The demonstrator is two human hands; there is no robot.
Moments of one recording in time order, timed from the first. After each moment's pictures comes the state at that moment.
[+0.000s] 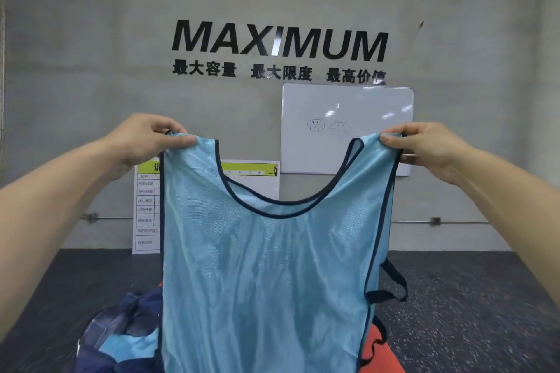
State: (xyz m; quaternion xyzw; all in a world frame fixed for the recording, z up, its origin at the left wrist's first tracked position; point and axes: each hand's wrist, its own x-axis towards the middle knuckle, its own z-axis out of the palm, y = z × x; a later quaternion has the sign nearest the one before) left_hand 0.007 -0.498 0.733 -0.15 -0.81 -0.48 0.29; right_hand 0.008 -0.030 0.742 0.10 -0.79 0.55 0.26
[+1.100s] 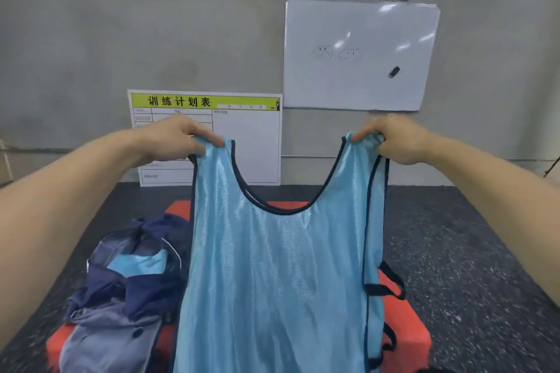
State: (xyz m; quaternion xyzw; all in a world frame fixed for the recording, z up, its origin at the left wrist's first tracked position) left_hand -0.071 -0.468 0.616 -0.16 -0.93 -0.32 0.09; right_hand -0.072 -0.050 0.627 0.14 -0.97 0.11 0.18
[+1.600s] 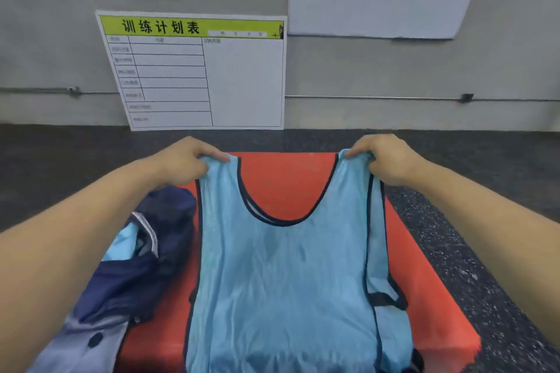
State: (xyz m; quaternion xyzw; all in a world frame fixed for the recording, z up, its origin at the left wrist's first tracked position) left_hand -0.261 -0.454 0.441 -0.11 -0.95 -0.28 0.02; right_hand -0.267 -0.048 0.445 0.14 -0.98 0.10 0.11
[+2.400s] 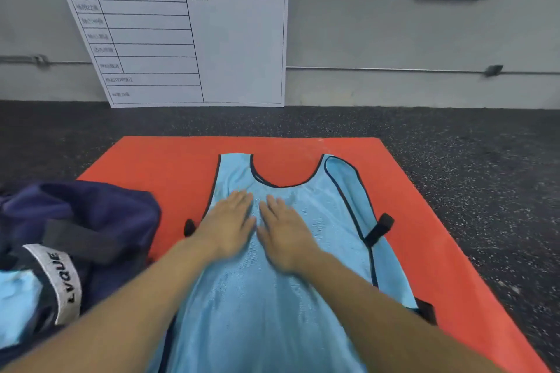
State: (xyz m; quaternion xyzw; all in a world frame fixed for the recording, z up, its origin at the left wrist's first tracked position) left_hand -0.420 -0.384 0.203 -0.15 -0.98 -0.11 -0.03; right_hand -0.402 -0.206 0.184 0.19 -0.97 0.12 -0.04
